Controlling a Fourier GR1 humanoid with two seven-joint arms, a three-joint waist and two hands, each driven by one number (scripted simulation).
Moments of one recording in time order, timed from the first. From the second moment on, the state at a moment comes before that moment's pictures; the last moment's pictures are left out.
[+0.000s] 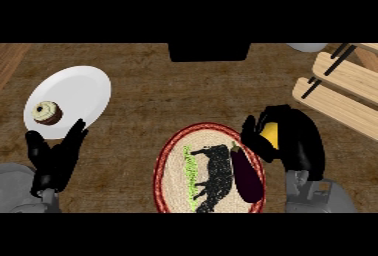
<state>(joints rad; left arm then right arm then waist) -0.01 0.26 0.02 -1.41 0.20 0.06 0.27 -0.29 -0.17 0.33 -1.83 0.82 0.02 0.96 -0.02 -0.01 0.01</state>
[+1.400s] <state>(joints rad) -0.04 0.24 0.04 -1.39 0.18 0.05 0.27 -0.87 -0.59 -0.37 -1.89 0.68 0.44 1.03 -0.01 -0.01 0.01</state>
